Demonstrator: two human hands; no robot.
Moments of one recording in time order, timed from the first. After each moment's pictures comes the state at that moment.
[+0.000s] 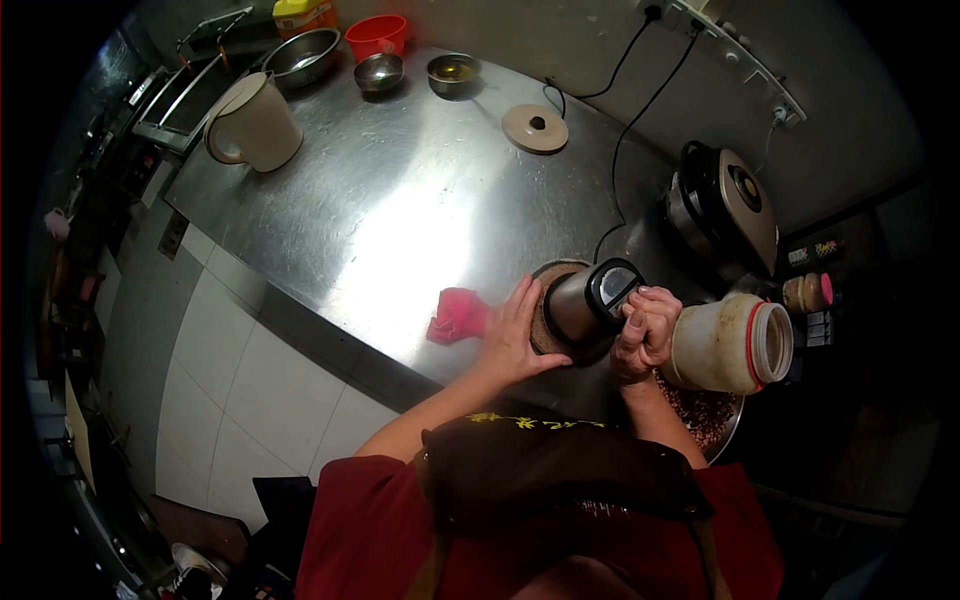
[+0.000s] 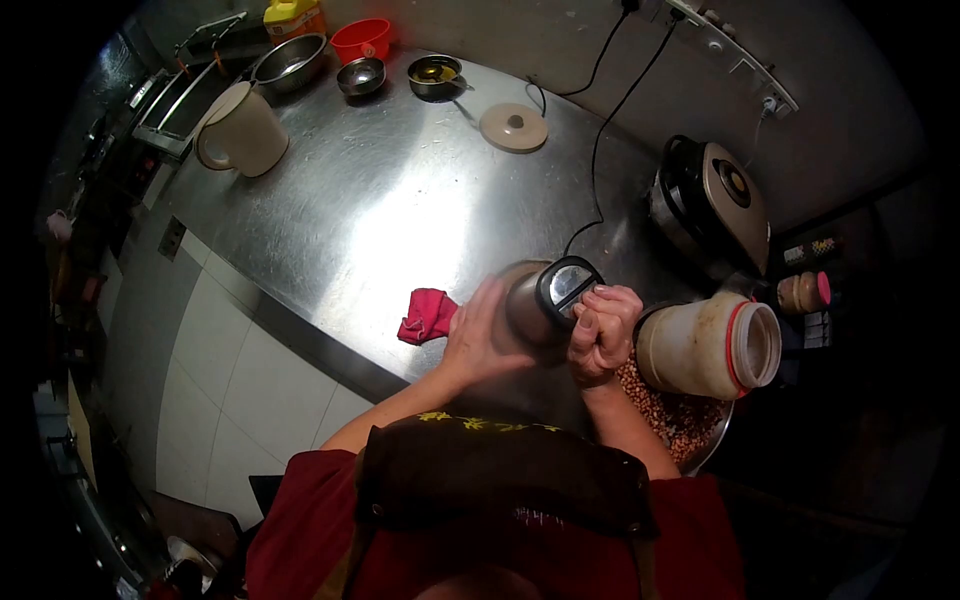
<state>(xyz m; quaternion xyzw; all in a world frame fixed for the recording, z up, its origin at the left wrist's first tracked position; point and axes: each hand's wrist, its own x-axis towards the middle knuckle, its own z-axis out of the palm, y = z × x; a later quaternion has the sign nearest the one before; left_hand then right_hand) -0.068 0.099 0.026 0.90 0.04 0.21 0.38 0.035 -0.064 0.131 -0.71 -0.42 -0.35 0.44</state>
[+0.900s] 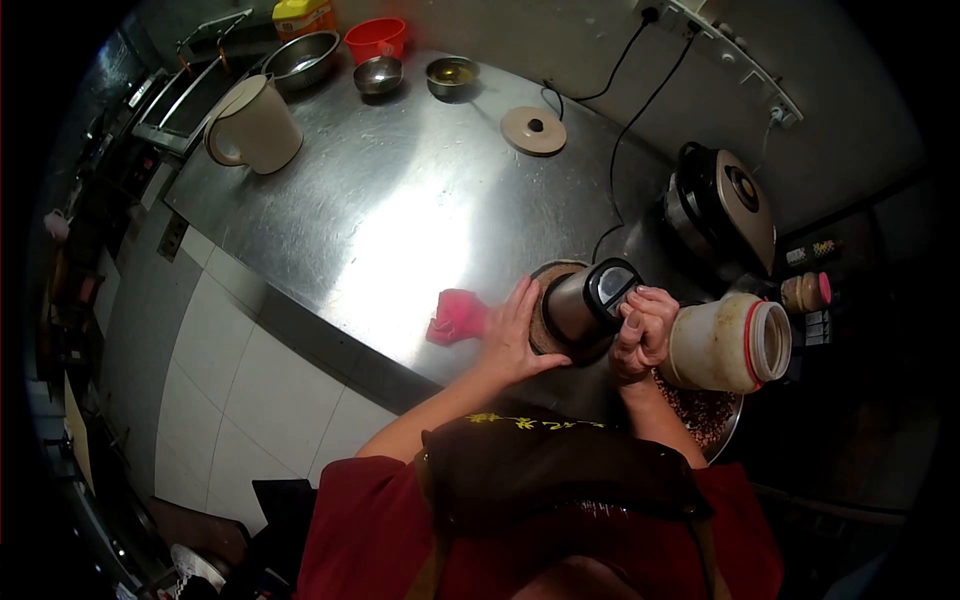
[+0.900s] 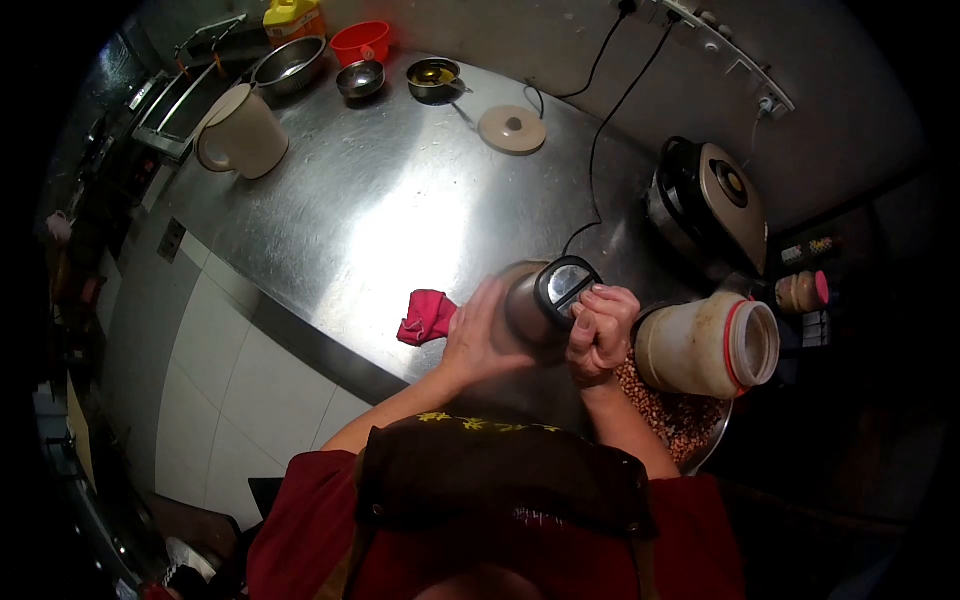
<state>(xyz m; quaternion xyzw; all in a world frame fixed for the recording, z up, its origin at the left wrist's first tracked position) -0.068 0.099 0.028 0.90 0.04 0.21 0.39 0.034 -0.065 0.130 -0.70 -0.43 -0.35 0.45</state>
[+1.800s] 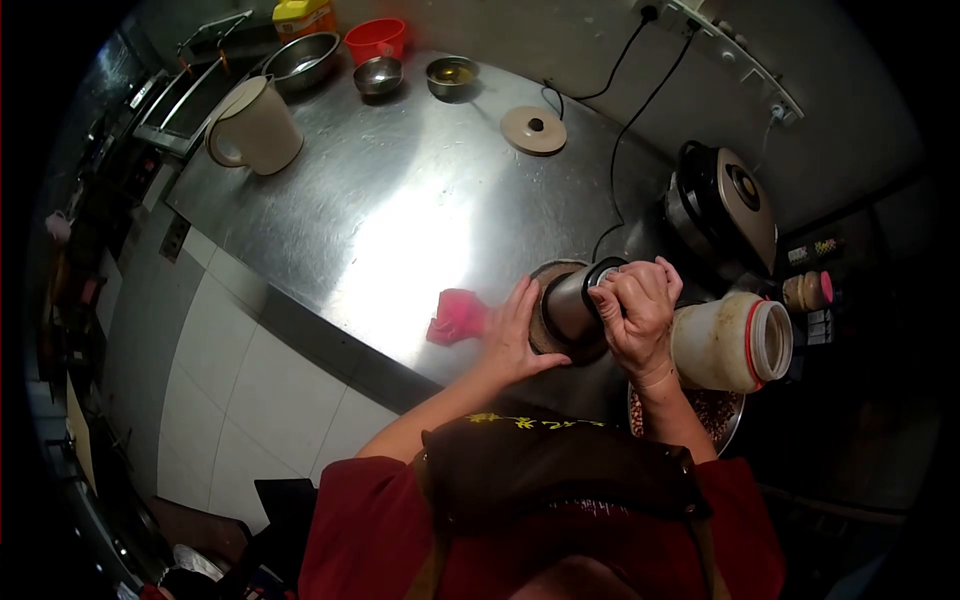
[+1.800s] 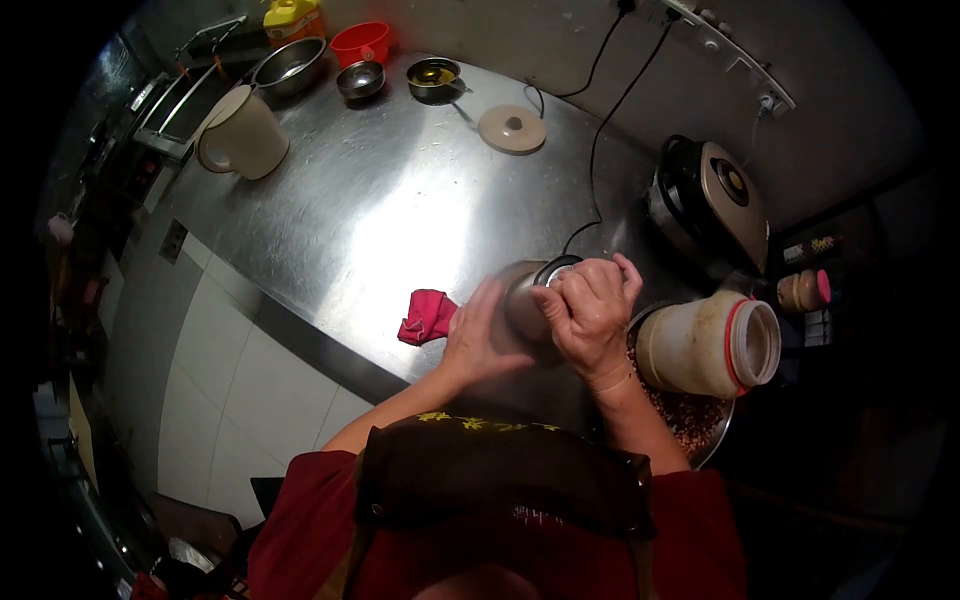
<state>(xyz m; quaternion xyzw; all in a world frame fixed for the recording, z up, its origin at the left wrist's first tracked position) -0.070 0.099 0.031 0.90 0.04 0.20 0.39 0.035 -0.043 0.192 -0.82 -0.45 -0.25 0.26</state>
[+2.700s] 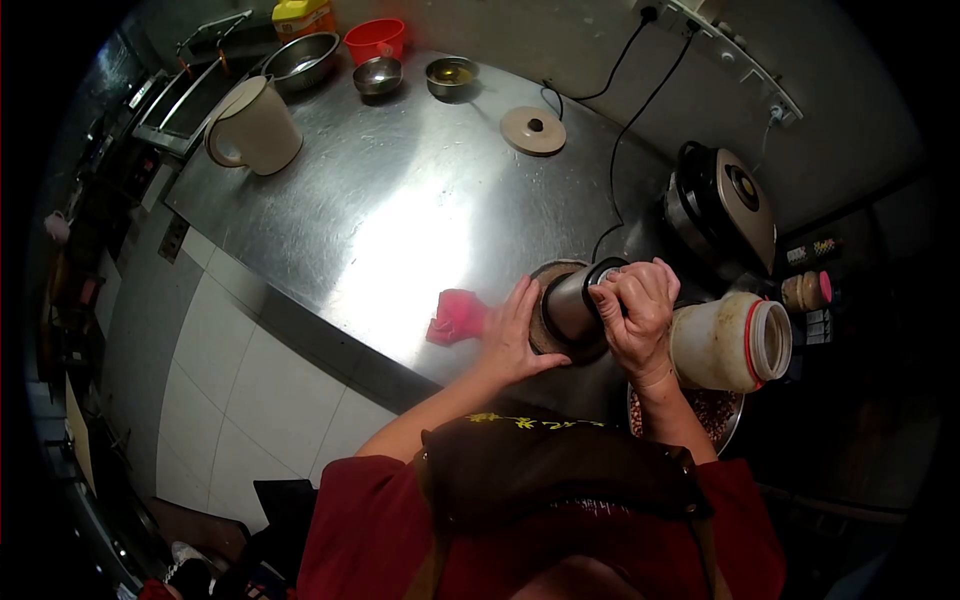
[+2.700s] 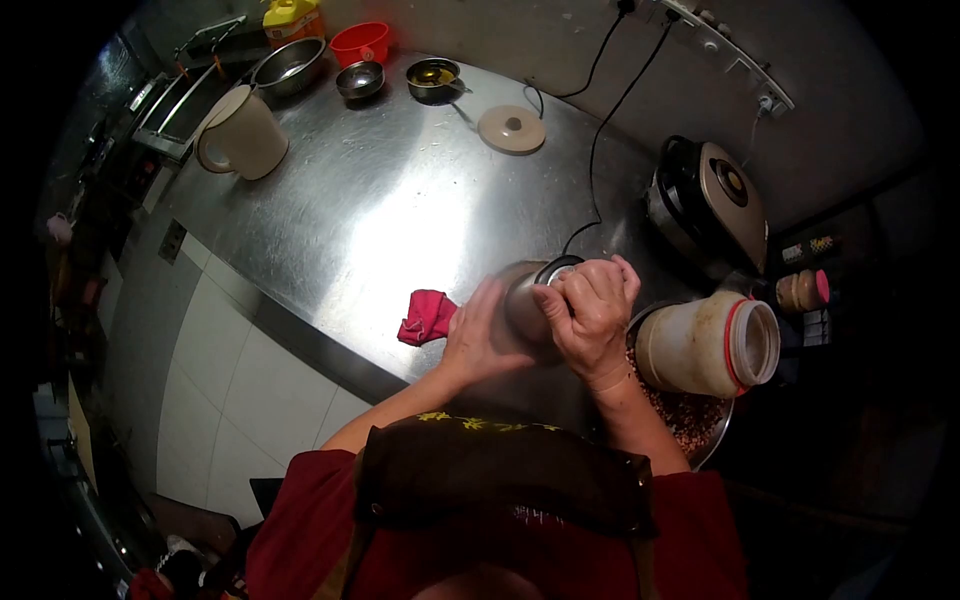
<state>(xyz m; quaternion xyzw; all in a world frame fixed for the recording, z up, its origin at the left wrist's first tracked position) -0.069 0.100 0.031 0.90 0.04 0.20 0.38 0.035 -0.042 0.191 -0.81 -0.44 -0.26 0.27</state>
